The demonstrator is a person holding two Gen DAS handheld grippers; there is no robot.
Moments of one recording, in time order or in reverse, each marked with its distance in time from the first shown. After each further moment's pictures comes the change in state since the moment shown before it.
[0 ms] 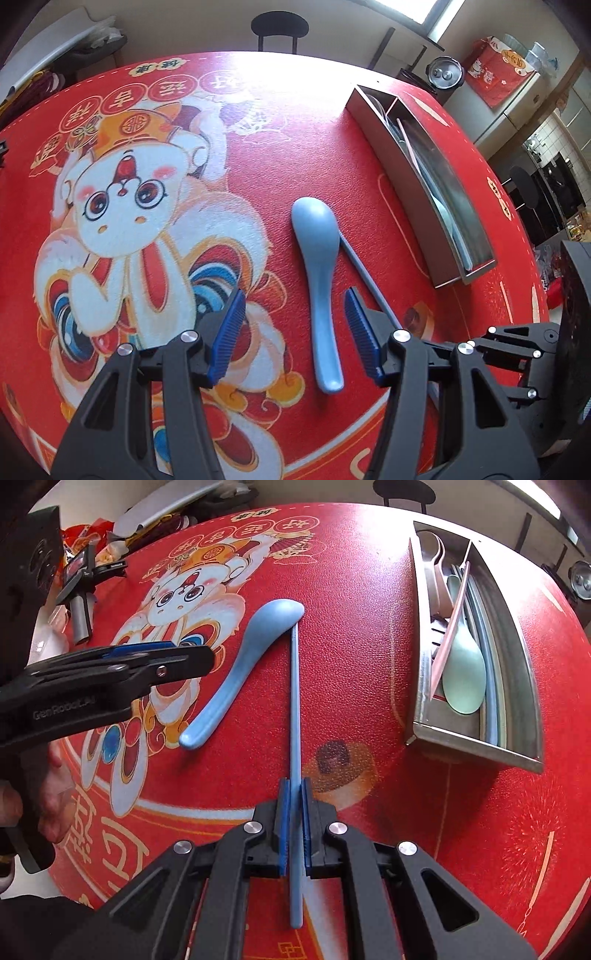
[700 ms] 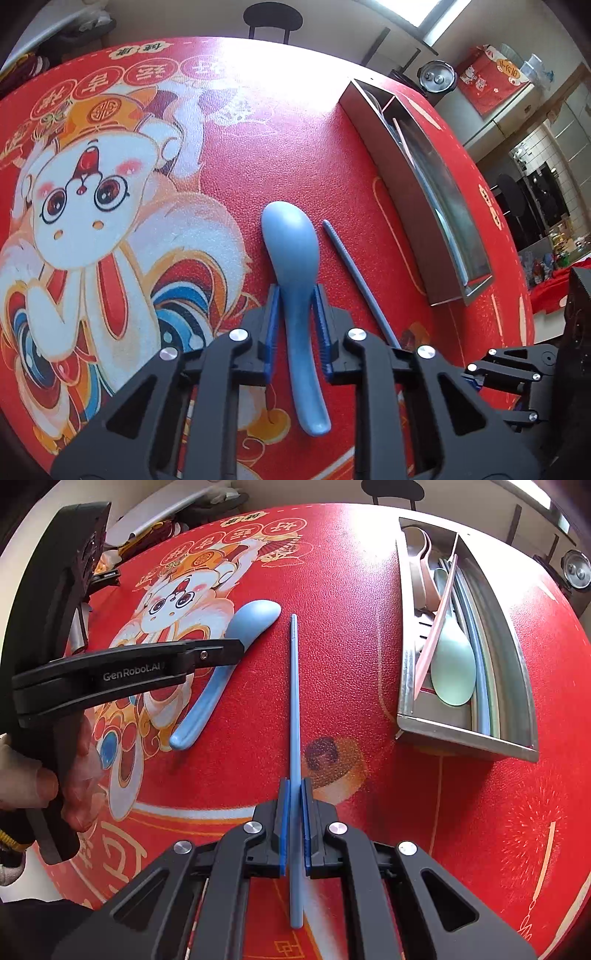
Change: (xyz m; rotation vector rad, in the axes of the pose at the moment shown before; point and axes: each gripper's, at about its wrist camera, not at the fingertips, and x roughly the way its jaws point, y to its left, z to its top) left arm 0.026 0.007 0.005 -0.045 0.013 -0.103; right arm -0.001 -0.004 -0.003 0.033 -0.013 0.008
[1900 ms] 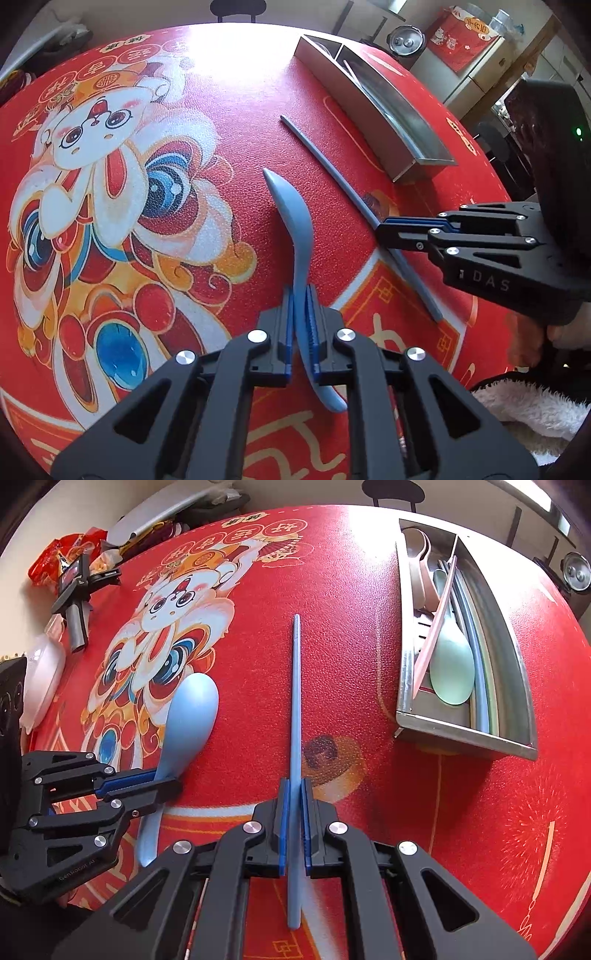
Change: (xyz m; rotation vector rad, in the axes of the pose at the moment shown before) left arm -0.028 -0.020 -0.086 0.136 0.062 0.001; right arm 0.001 0.001 -0.001 -0.023 -0.009 -0.010
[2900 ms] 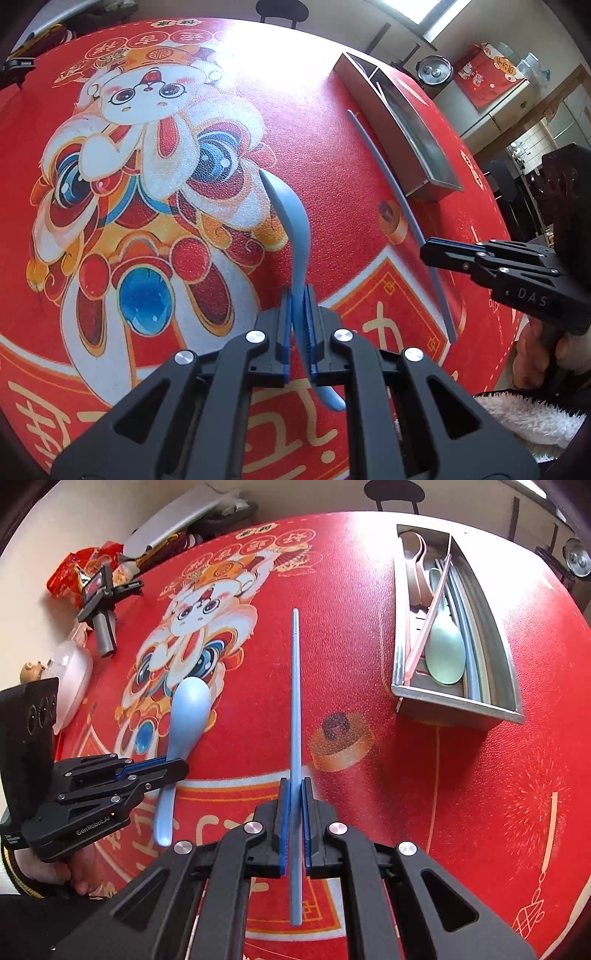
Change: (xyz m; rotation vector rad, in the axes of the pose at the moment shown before) left arm -0.040 0.027 -0.034 -0.164 -0.040 0.003; right arm -0.037 -0.004 -0.020 0.052 -0.037 0.094
